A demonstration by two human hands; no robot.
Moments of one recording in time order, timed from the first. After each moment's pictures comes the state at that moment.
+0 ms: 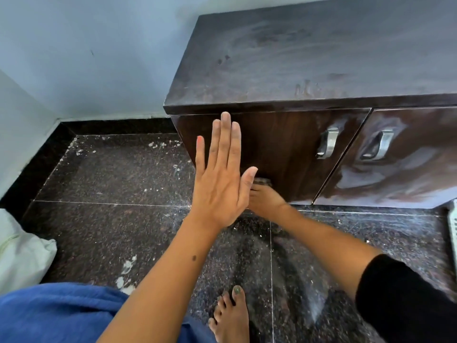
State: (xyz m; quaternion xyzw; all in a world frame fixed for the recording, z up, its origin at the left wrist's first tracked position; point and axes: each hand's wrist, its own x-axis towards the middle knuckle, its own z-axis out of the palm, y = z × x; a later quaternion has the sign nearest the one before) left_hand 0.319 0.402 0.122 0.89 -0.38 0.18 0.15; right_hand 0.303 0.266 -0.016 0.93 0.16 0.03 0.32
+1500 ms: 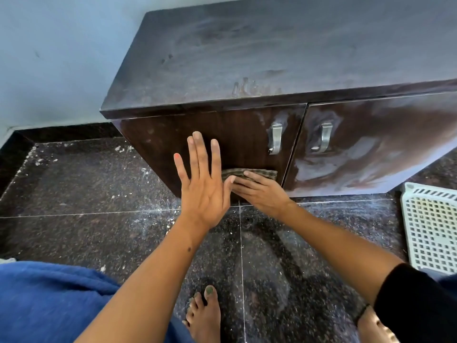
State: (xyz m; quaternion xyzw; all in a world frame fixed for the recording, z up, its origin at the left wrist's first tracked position) left_hand 0.304 0.355 0.071 0.90 -0.37 0.22 0.03; right_hand 0.255 0.178 -0.039 0.90 0.21 0.23 0.31
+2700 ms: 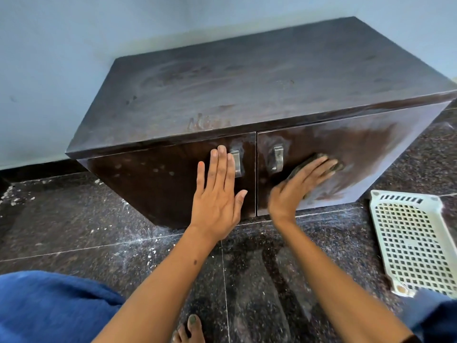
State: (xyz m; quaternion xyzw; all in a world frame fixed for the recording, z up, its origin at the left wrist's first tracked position) left_hand 0.279 0.288 0.077 0.84 -0.49 0.24 0.07; right_hand 0.212 0.158 0.040 0.69 -0.43 0.47 -0.35
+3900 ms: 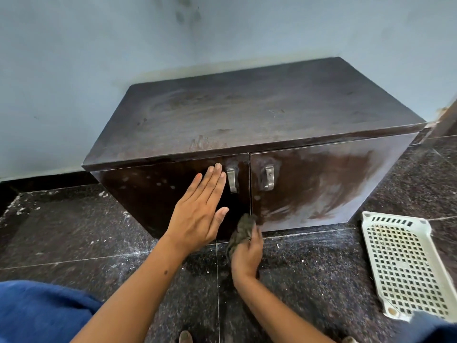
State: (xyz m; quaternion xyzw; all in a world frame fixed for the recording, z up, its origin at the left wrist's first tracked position) left_hand 0.290 0.317 0.115 0.80 -0.57 0.19 0.06; right_hand 0.200 0.260 -0.002 0.48 -0.52 0.31 -0.64
